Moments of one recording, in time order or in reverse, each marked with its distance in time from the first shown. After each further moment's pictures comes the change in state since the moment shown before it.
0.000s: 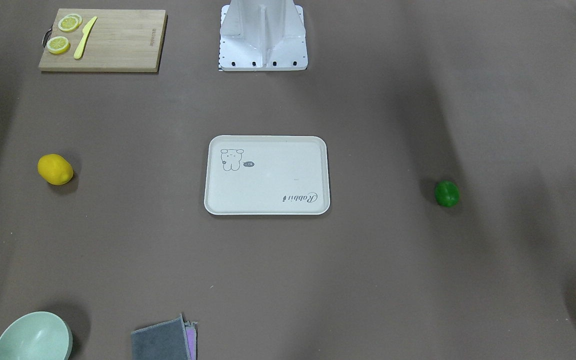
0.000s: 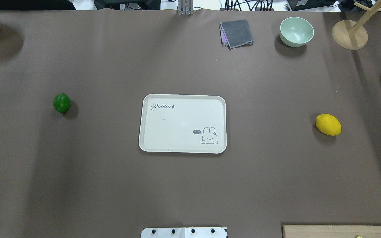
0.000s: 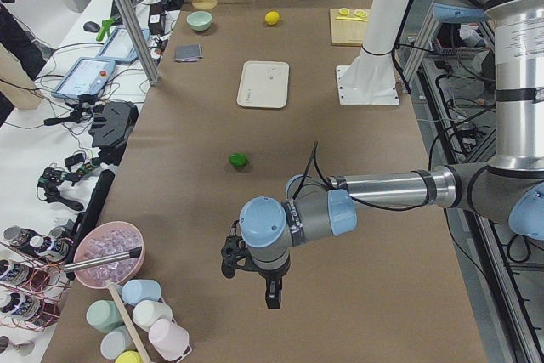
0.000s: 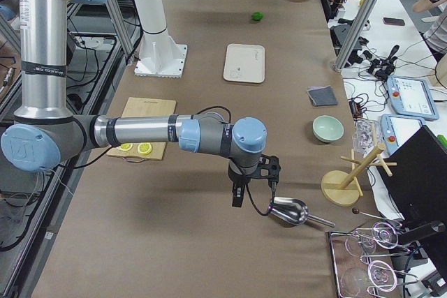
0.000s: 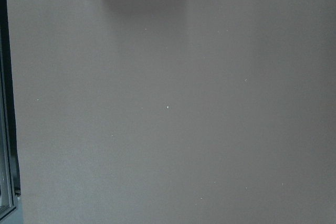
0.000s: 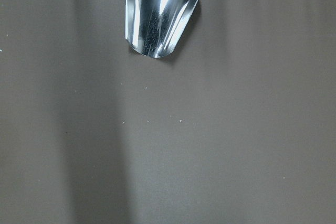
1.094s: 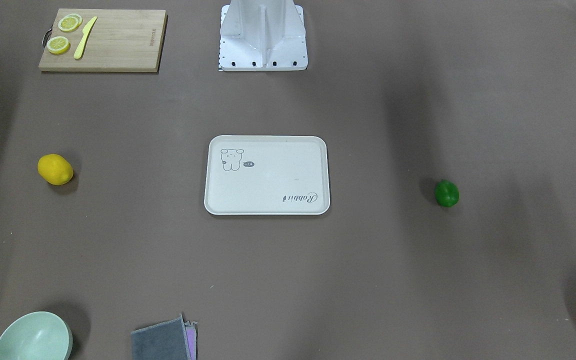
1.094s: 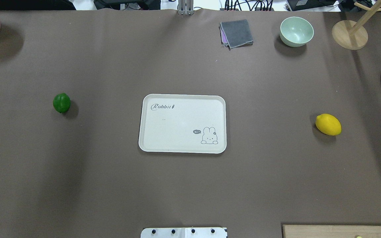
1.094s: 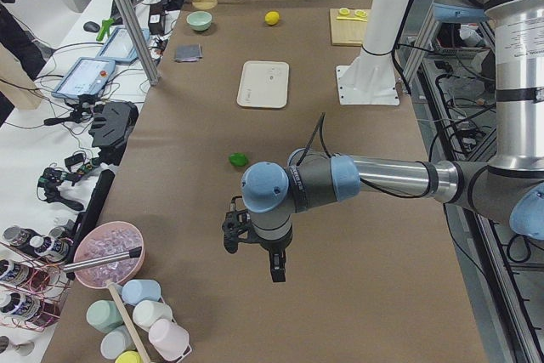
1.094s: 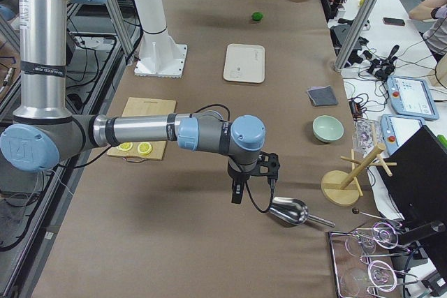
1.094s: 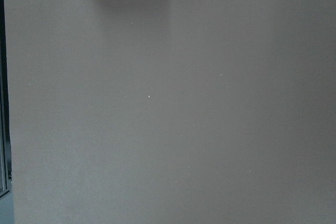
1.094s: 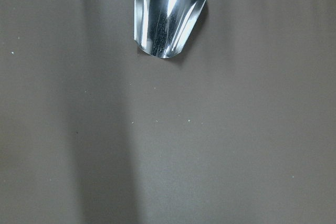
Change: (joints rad) left arm 0.007 0.003 -0.171 0.154 -0.032 -0.146; right arm -0.001 -0.007 0.018 -0.001 0.027 0.011
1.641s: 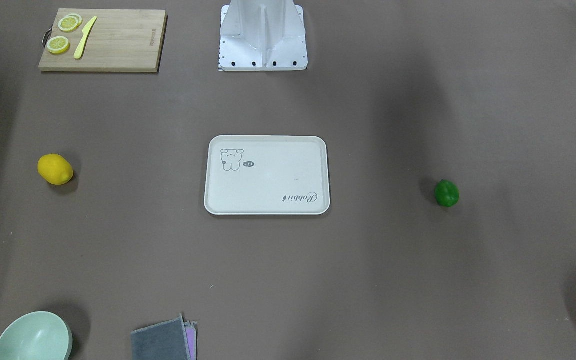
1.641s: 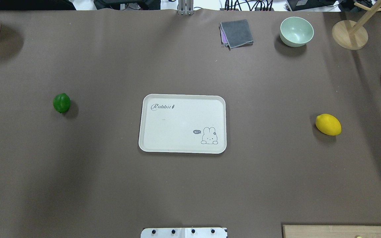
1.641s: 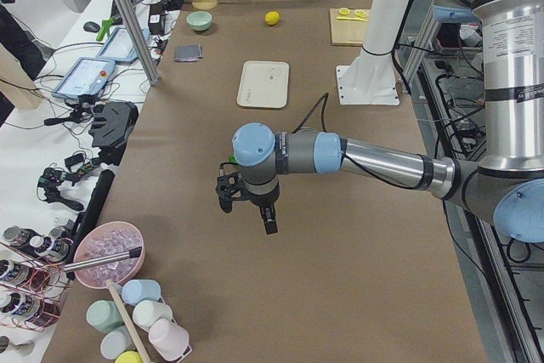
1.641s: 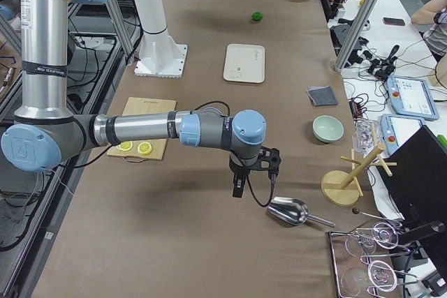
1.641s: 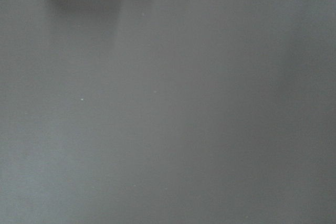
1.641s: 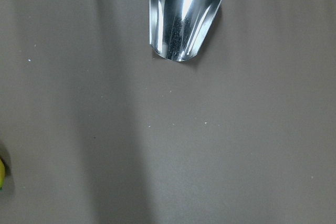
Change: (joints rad) left arm 0.229 -0.011 -0.097 -0.132 -0.081 -0.462; right arm -0.037 0.001 0.026 0.014 0.010 0.075
